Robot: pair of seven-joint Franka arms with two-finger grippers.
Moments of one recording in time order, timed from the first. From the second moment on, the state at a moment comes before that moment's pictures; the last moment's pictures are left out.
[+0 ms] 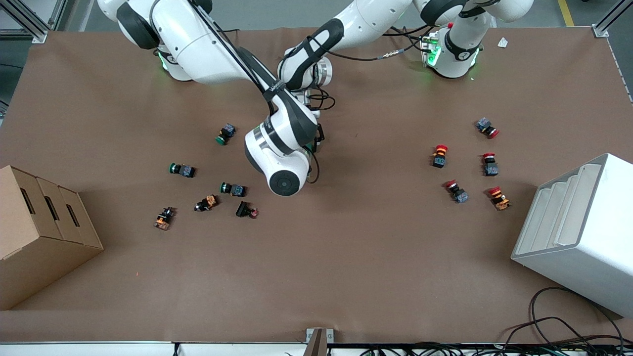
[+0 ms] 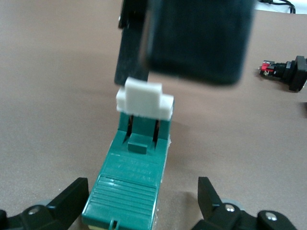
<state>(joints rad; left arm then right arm) -0.93 0.86 -0.34 -1.73 1.60 2.09 -2.51 0.64 0.86 0.04 -1.26 0.43 1.55 1.83</state>
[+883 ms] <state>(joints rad) -0.93 0.86 -0.34 -1.72 1.60 2.09 -2.51 0.67 0.87 0.04 -1.30 0.39 1.56 1.83</state>
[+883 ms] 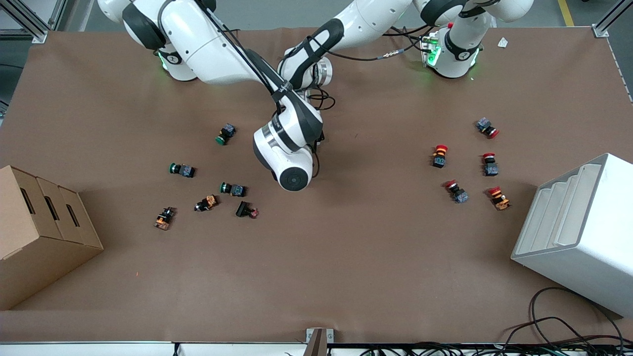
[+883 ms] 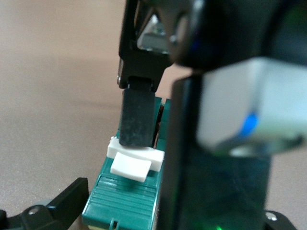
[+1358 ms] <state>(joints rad) -0.93 0.86 -0.34 -1.72 1.60 2.09 -2.52 0.51 0.83 0.02 -1.18 0.28 1.50 1.55</state>
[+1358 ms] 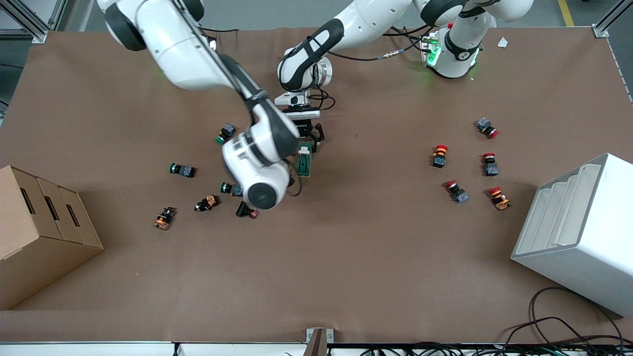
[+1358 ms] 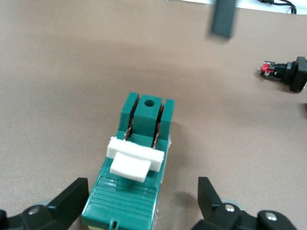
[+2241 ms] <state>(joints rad) -0.84 0.63 -0.34 -1.62 1.06 2.09 -1.99 0.19 0.53 0.02 -1.33 0.01 1.62 0.52</state>
